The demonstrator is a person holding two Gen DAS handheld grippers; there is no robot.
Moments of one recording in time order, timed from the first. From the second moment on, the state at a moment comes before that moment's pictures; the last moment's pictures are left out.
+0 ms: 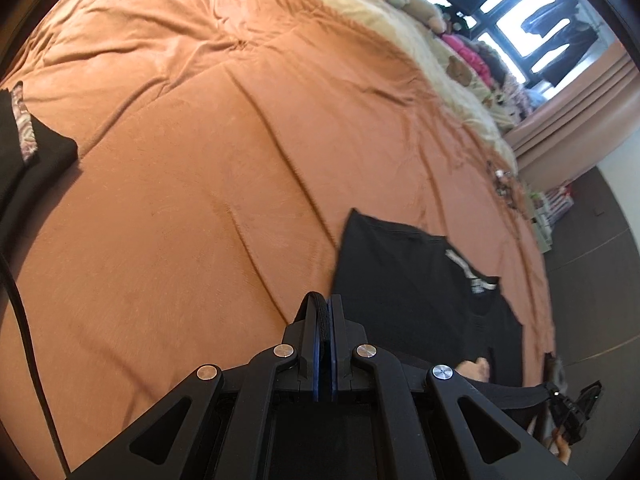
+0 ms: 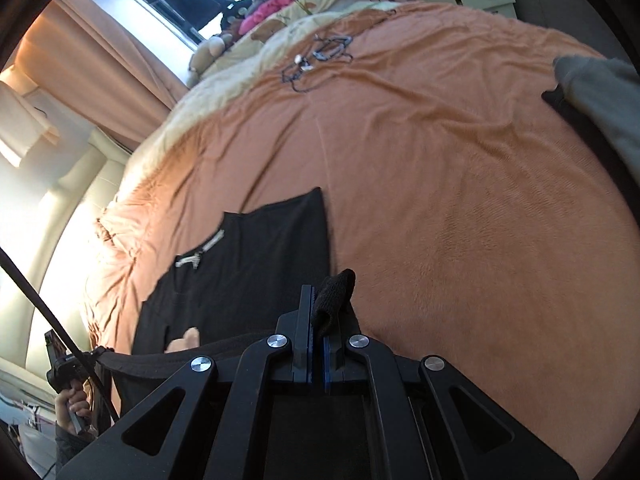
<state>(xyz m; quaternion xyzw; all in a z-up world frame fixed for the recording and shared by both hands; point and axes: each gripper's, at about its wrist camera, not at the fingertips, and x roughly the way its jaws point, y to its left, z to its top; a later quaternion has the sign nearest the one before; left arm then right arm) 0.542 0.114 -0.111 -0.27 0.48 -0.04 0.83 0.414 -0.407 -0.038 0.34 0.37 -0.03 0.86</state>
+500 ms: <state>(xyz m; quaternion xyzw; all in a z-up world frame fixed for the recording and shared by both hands) 0.558 0.098 -0.134 -0.19 0.52 -0.01 0.83 0.426 -0.399 -0.031 0.28 0.42 -0.04 0.86</state>
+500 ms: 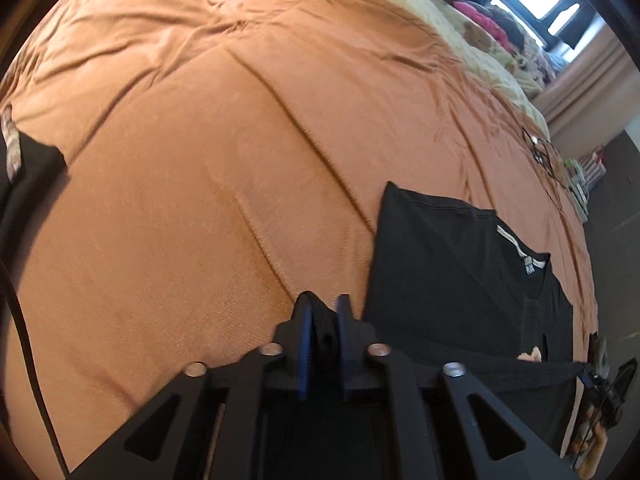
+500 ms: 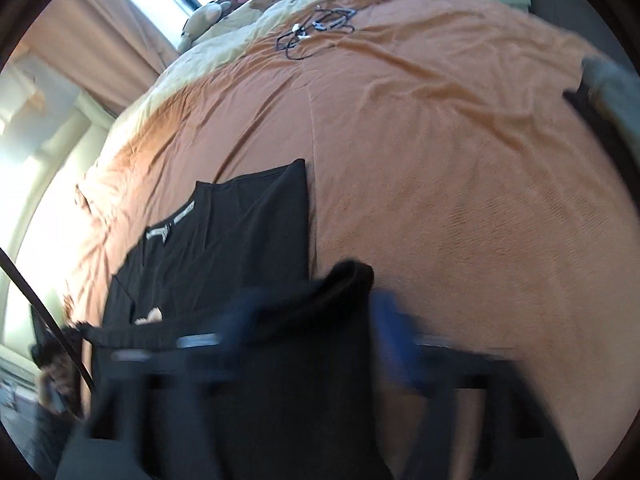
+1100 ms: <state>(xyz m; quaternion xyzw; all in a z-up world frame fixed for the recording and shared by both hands) 0.531 0.048 -0.152 0.06 0.58 -0.03 0.81 0.440 -0.330 -0.018 0.09 0.52 -0.05 0.85</state>
